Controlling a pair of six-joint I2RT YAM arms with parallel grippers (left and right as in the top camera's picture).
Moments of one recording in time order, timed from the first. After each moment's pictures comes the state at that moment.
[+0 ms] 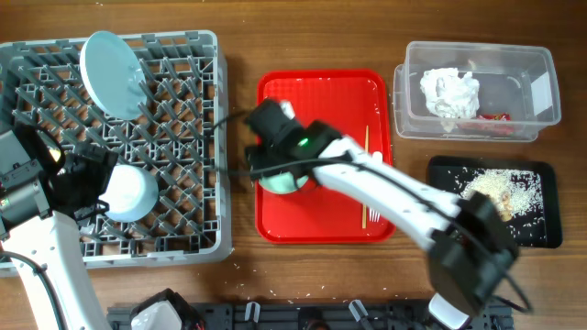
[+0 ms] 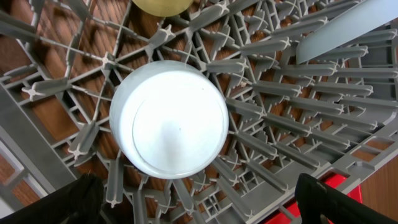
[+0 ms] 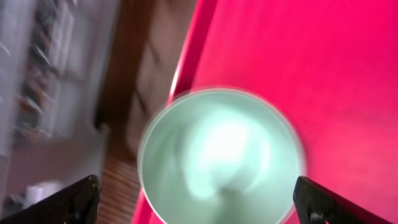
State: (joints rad) left arm 0.53 1.18 1.09 -1.07 0.10 -0.73; right arm 0.80 1.82 1.46 -0.76 0.09 0.51
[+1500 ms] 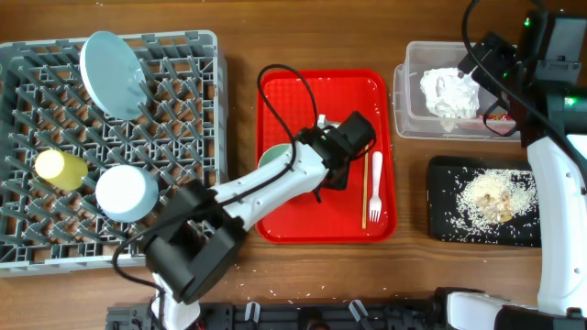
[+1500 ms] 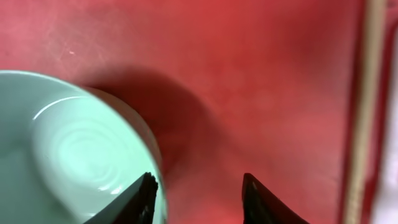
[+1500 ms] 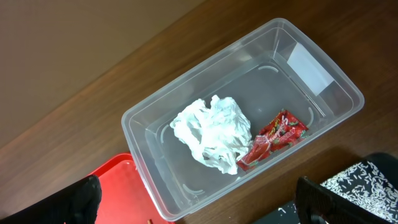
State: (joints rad) left arm -0.84 1.95 1.40 -0.82 -0.16 -0.65; right arm -0.06 1.44 1.53 -0.90 0.21 0.51
